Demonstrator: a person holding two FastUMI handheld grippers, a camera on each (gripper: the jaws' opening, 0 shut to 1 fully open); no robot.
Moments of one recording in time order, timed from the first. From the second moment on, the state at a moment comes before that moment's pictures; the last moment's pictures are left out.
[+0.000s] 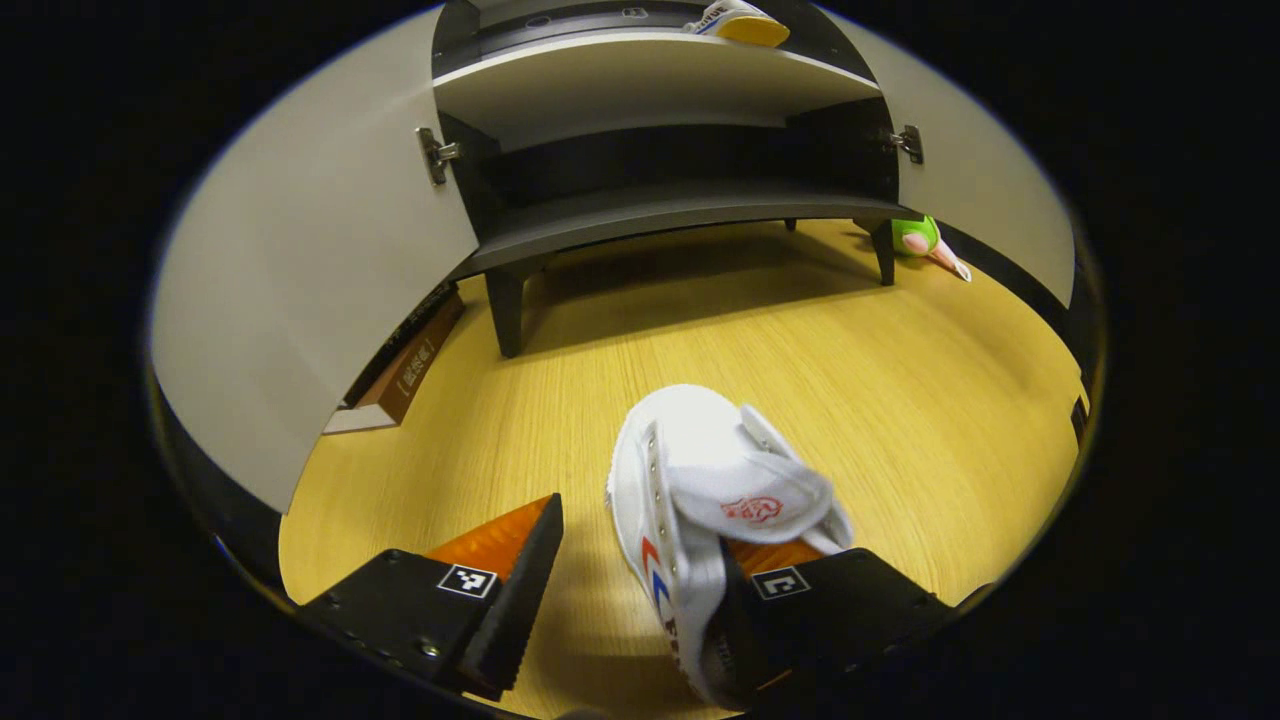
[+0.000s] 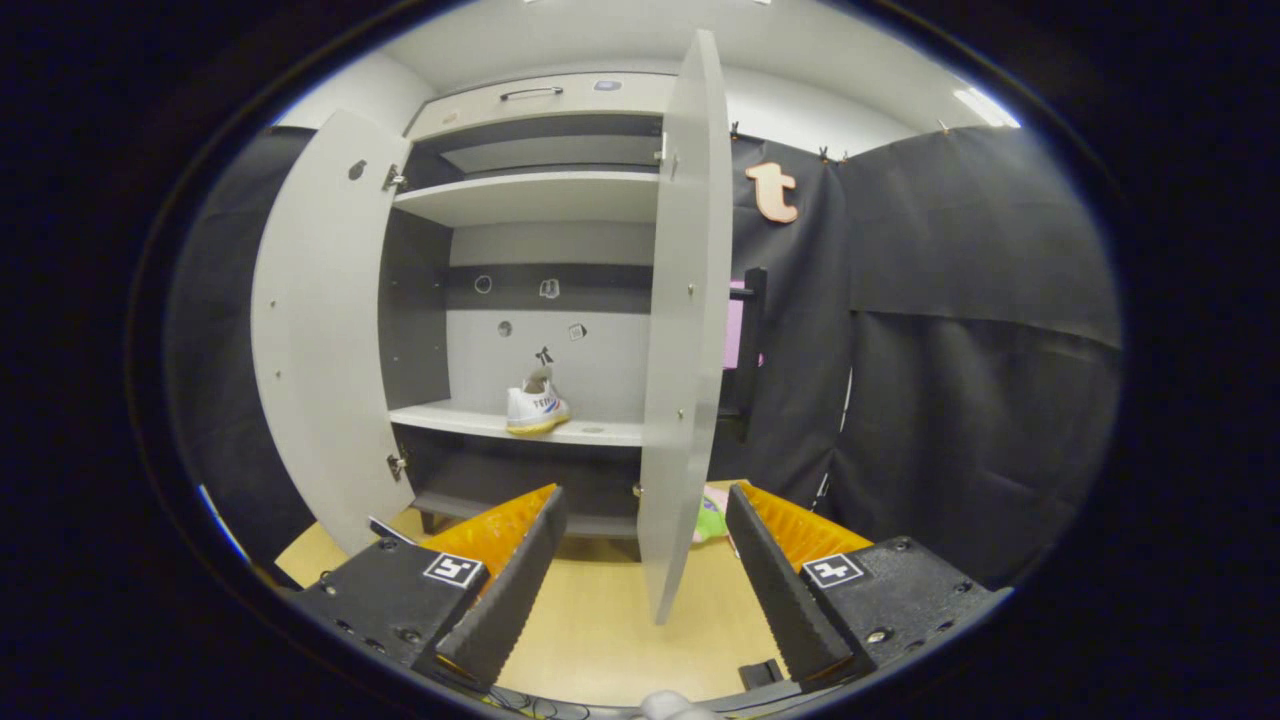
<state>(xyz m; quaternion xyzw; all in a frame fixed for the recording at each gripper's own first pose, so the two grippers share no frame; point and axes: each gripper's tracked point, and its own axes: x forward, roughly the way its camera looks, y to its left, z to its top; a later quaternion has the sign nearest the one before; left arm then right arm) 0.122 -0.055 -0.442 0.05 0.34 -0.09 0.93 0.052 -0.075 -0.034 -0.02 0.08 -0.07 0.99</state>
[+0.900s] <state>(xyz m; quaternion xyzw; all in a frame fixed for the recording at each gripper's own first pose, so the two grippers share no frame) 0.179 -0.043 -0.239 0.04 0.23 -0.05 0.97 0.067 -0.047 0.014 -0.02 -0.01 -0.01 1.00</state>
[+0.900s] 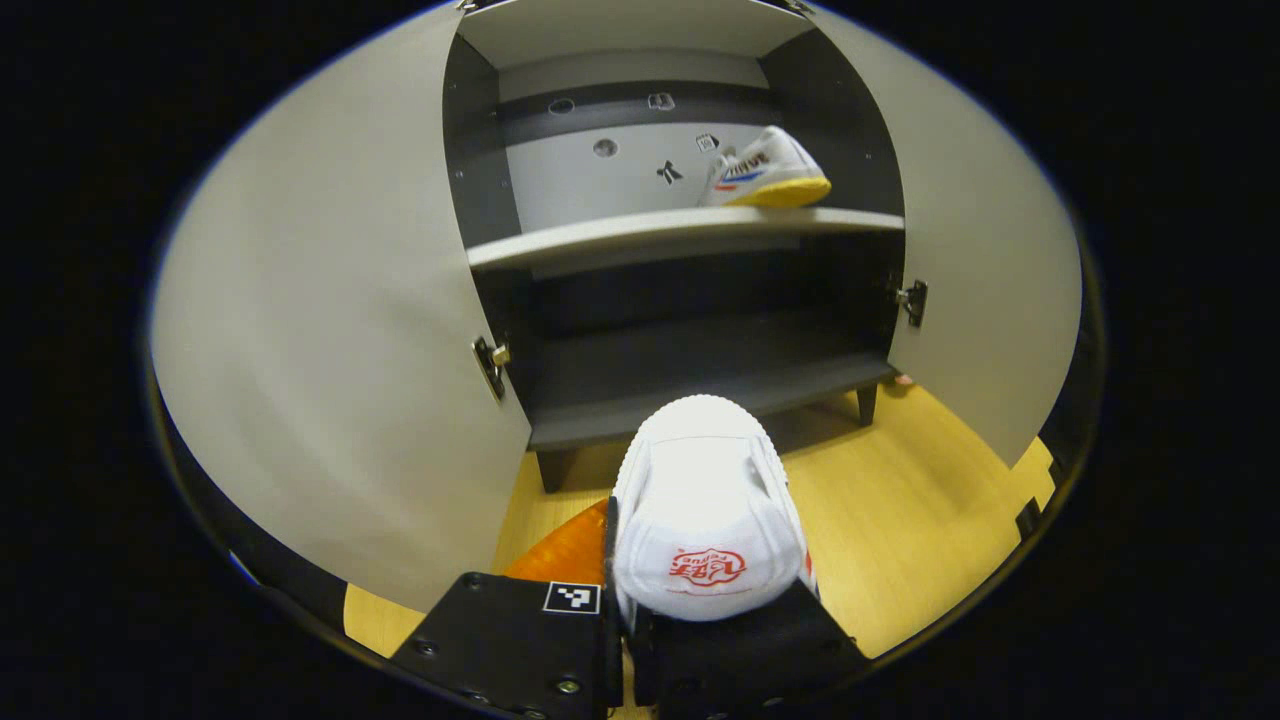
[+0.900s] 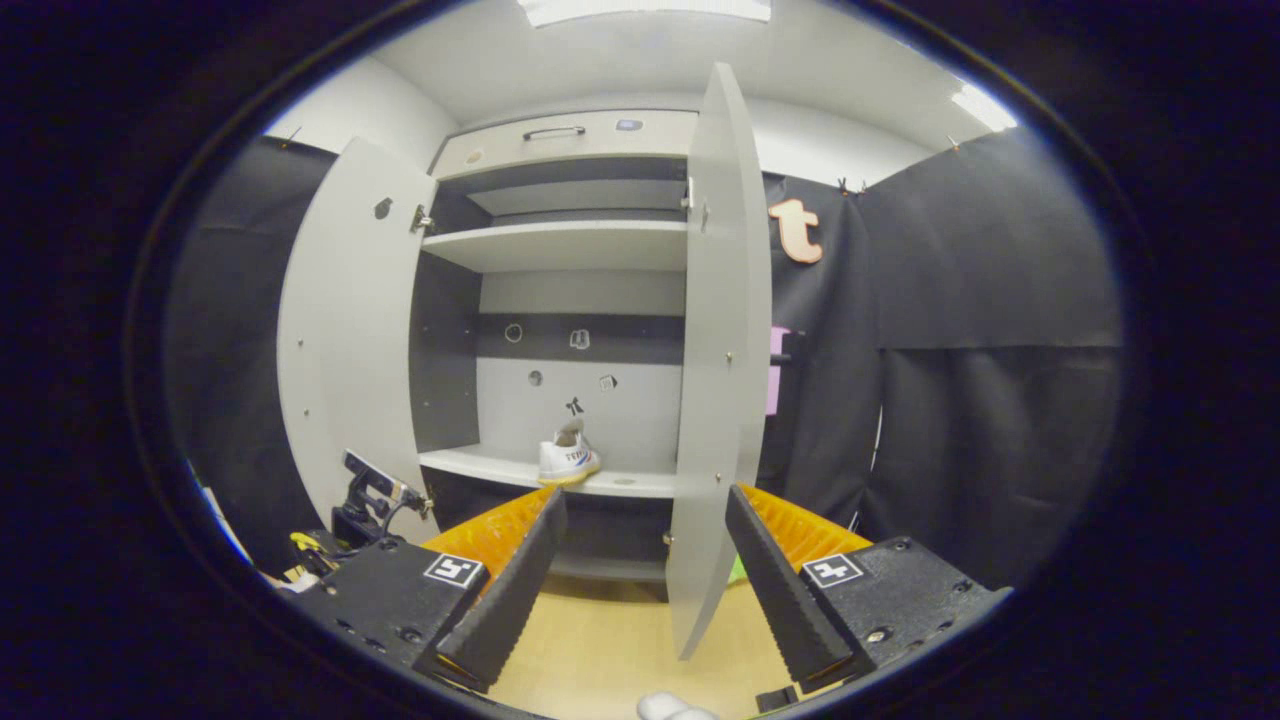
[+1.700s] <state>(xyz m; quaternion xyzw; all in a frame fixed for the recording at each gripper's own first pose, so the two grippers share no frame) 0.324 -0.061 -0.051 0.03 0.15 -0.03 0.99 0.105 -0.025 0.023 0.00 -0.03 0.10 0.99</state>
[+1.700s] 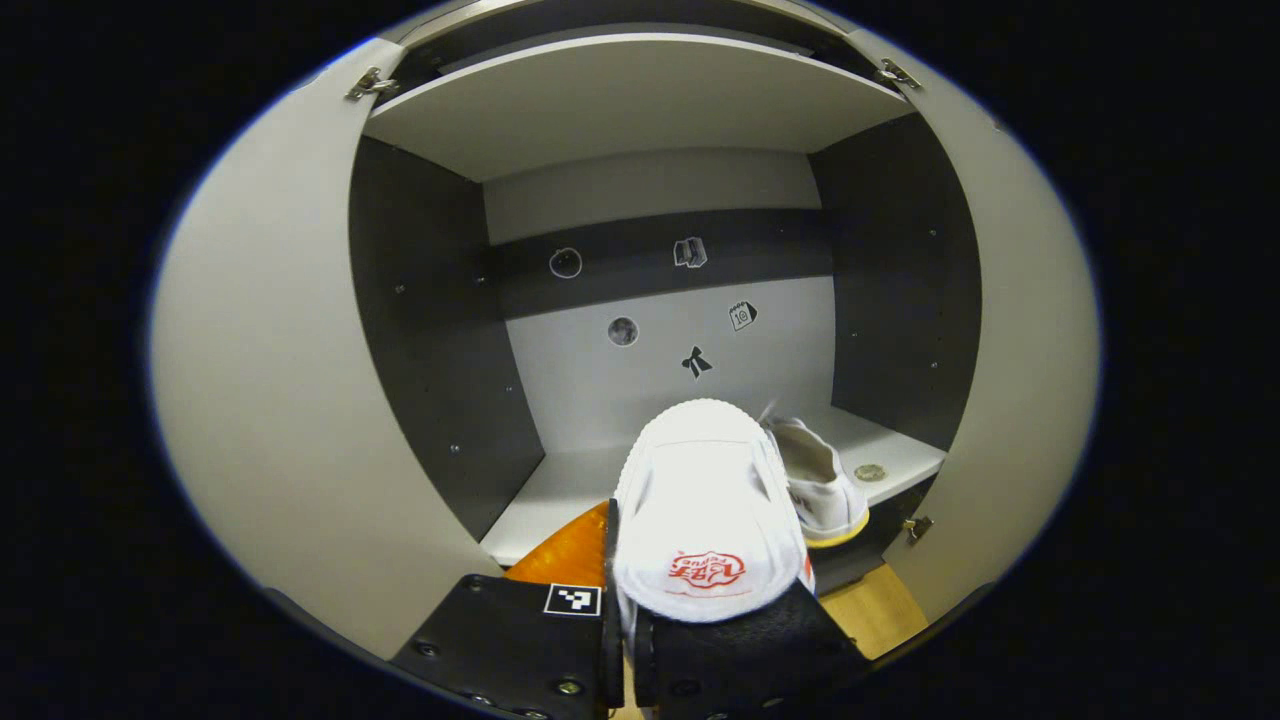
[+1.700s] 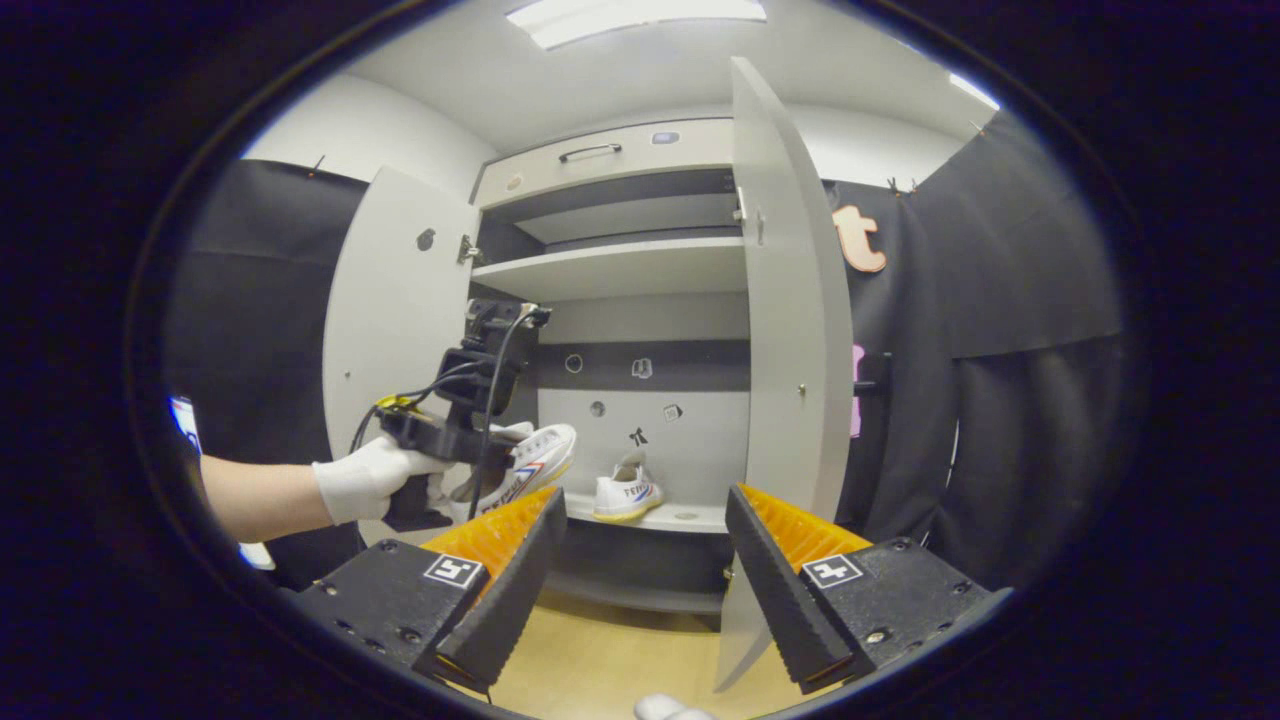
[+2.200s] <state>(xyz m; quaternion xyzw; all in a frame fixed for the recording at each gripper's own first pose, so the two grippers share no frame) 0.396 -0.062 -0.103 0.07 0.30 -0.03 0.95 0.117 0.006 0.028 -0.02 -0.03 0.17 0.98</state>
